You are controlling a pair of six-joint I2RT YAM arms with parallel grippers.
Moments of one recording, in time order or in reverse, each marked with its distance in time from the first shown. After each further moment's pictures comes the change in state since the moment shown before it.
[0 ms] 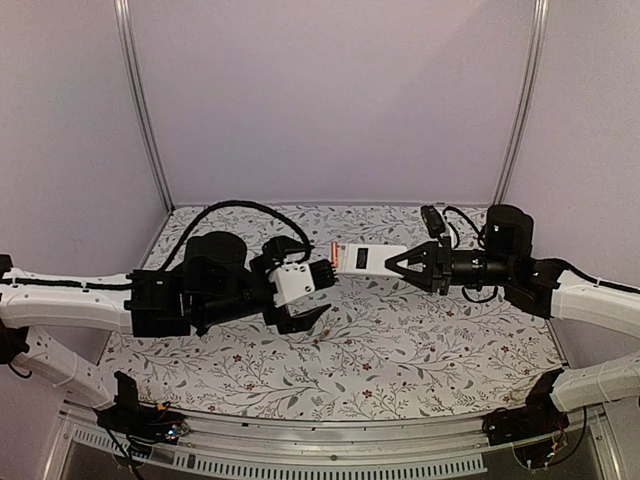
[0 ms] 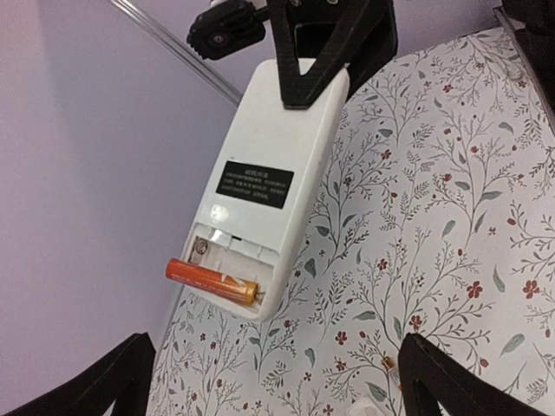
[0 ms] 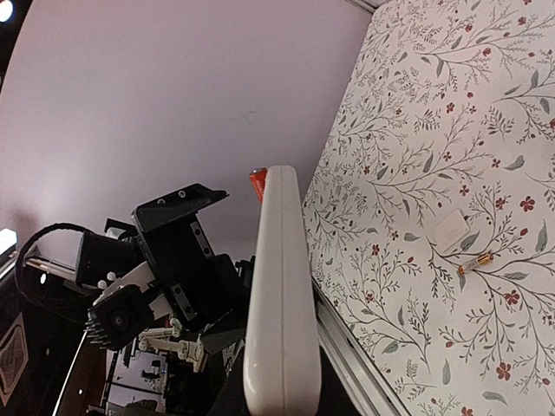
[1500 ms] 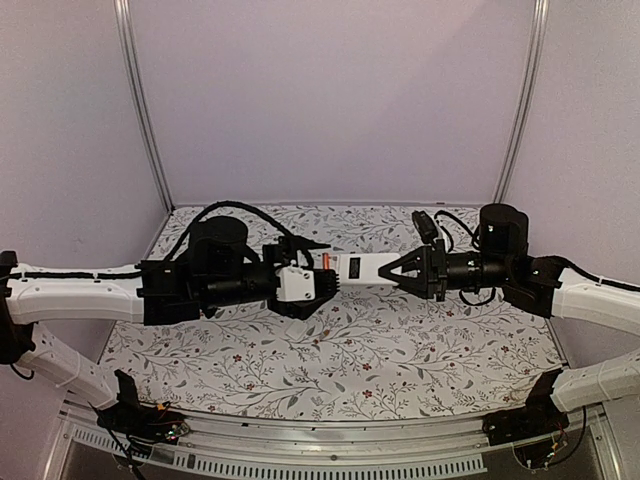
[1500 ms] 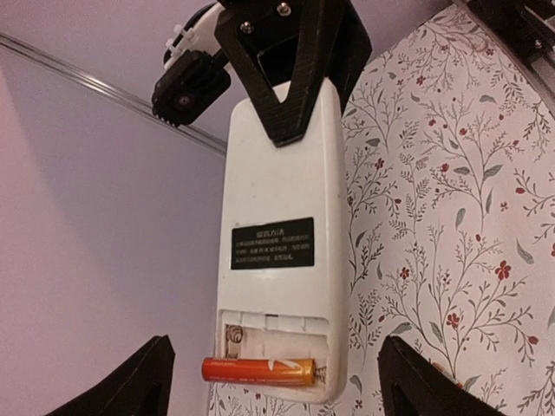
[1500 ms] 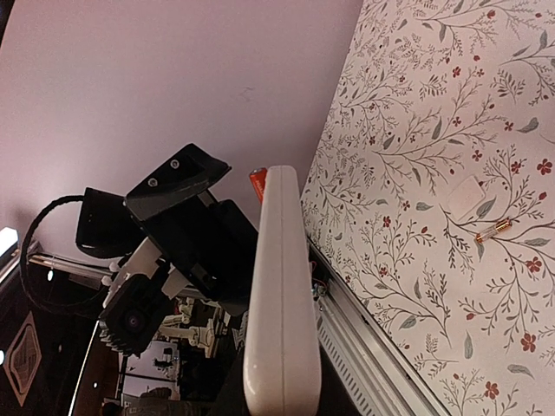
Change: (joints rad) left arm 0.113 0.058 0.019 0.078 0.251 0.298; right arm 0.065 0.001 0.045 -0.086 0.011 0.049
